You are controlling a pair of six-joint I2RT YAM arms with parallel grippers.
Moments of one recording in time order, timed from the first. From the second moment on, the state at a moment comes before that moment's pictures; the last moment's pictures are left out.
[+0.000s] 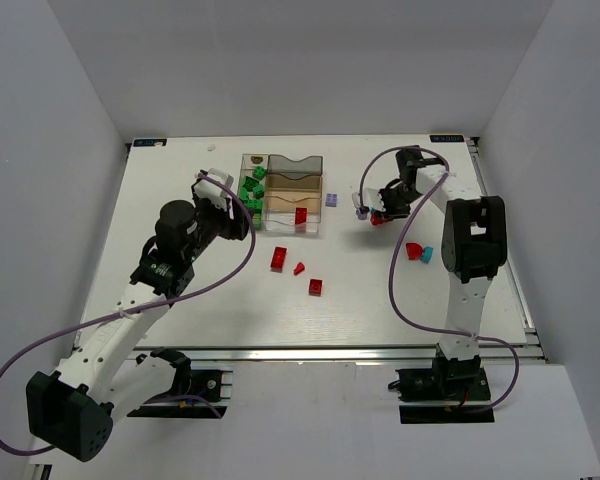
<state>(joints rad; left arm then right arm) -0.41 0.96 0.79 0.02 0.09 -0.01 0.16 2.12 1.64 -0.85 -0.39 -1.70</state>
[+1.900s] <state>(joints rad) -0.42 1.19 0.77 0.11 0.39 -0.05 0.55 1.63 1.29 -0.15 -0.43 -0.40</state>
